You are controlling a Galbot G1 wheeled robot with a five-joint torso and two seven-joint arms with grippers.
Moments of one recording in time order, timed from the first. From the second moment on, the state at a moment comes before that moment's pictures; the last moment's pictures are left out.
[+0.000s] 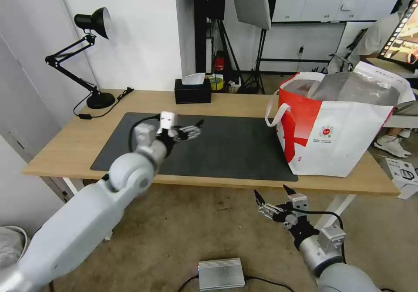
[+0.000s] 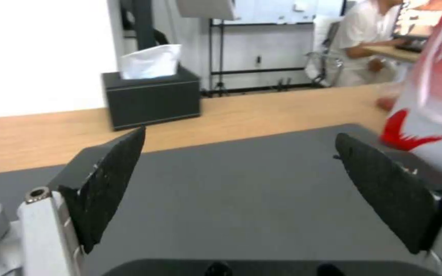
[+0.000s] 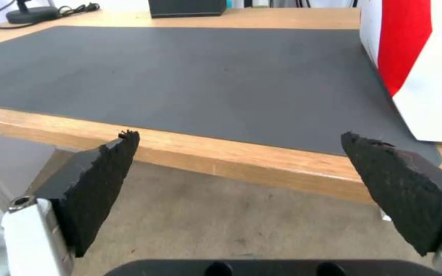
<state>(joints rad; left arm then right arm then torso) 0.76 -0.86 -0.03 -1.93 -0.79 0.27 -0.23 -1.58 0.76 0.24 2.27 0.63 -0.06 0.41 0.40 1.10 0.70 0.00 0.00</state>
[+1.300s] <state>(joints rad) 1.35 -0.82 -0.42 -1.95 -0.59 0.04 -0.13 -1.58 0.76 0.24 2.27 0.63 -0.06 0.41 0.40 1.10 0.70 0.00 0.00</state>
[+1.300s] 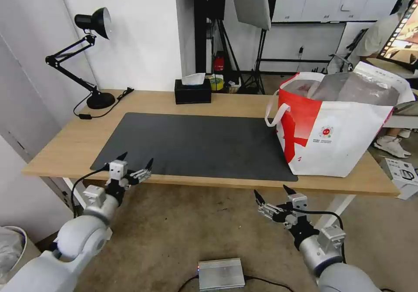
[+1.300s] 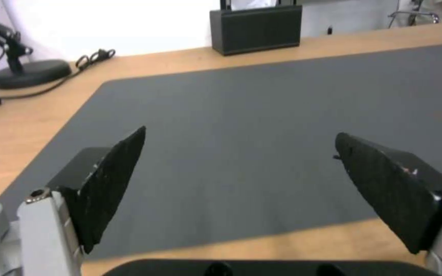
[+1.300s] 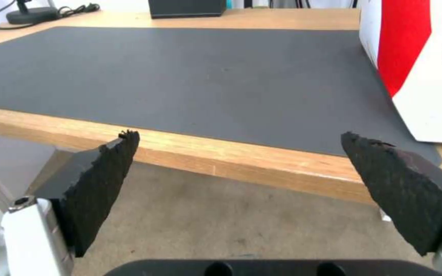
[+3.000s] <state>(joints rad) 1.53 -0.84 -0.51 -2.02 -0.71 0.16 -0.22 -1.58 0.76 0.24 2.27 0.63 -0.06 0.41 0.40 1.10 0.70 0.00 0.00</state>
